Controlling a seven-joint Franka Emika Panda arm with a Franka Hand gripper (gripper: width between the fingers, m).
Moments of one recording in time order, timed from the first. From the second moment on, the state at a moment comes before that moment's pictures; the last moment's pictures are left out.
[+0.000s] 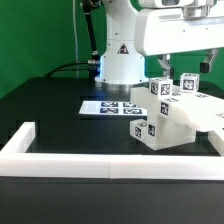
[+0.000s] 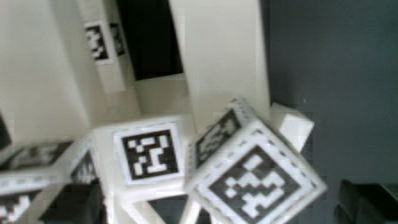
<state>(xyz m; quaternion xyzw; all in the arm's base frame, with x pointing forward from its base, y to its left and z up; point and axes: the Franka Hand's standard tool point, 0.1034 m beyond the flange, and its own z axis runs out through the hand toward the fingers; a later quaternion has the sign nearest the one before) 0.516 0.087 0.131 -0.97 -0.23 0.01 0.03</state>
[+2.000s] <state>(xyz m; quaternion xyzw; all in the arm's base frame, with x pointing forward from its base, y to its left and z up) 0.511 0.093 0.121 -0.92 -0.39 0.02 0.01</state>
